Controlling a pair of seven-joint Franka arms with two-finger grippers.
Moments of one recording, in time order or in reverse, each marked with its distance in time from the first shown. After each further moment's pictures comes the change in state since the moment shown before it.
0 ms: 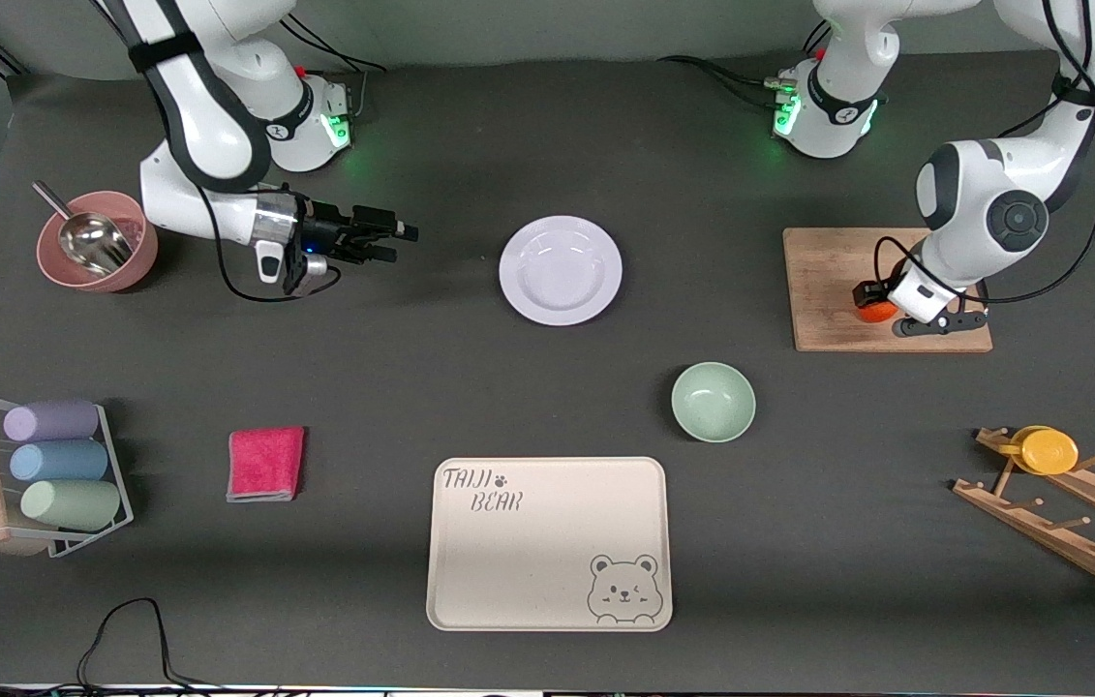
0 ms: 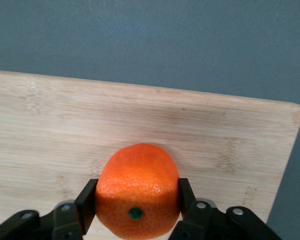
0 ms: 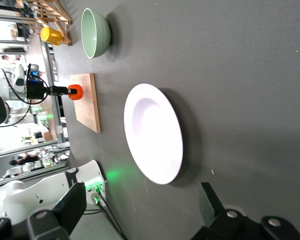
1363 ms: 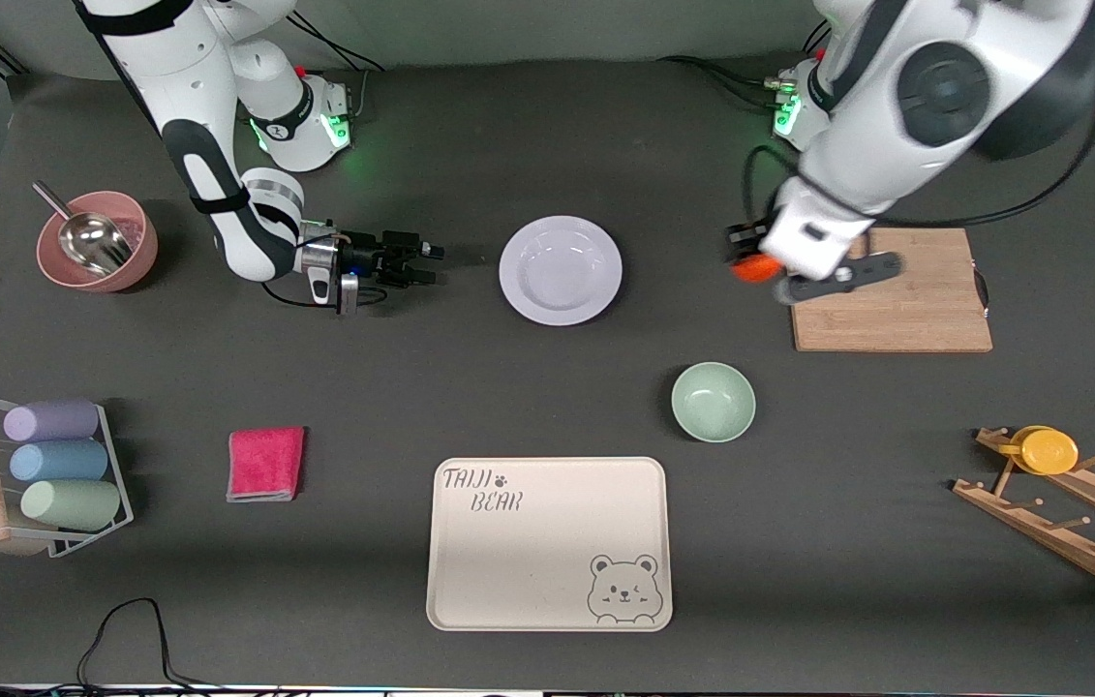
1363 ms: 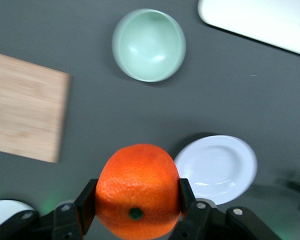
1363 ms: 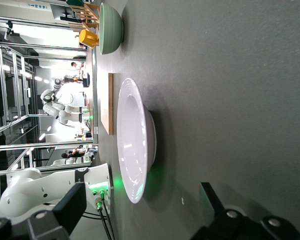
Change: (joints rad) left arm -0.096 0.040 -0.500 0.805 -0.182 -0.717 -0.727; right arm -0.029 0.437 -0.009 0.022 0.424 -0.290 -0.662
